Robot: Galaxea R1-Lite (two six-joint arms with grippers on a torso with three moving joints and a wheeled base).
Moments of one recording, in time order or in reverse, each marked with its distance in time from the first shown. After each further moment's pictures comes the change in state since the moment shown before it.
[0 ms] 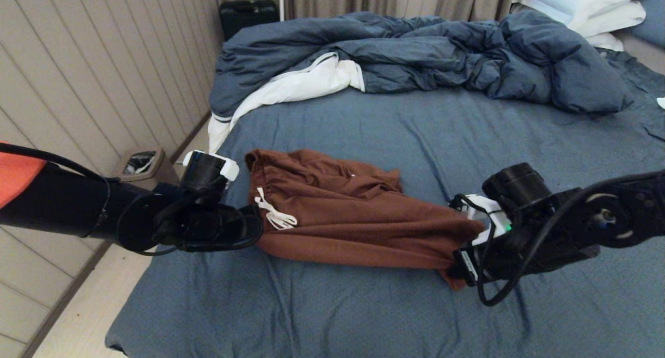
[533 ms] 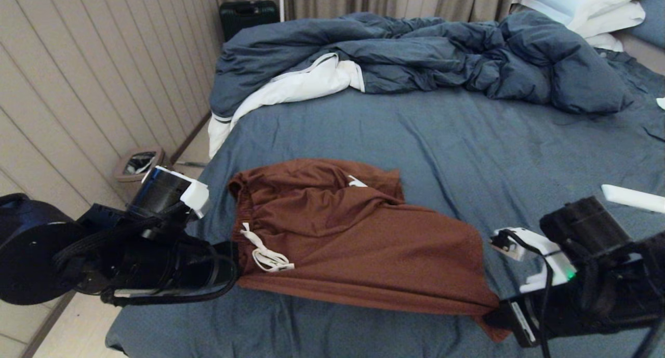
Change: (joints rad) left arm -0.070 -0.273 0.191 0.212 -0.006 -0.001; right arm 0.007 -0.262 0.260 0.040 0.002 -0.001
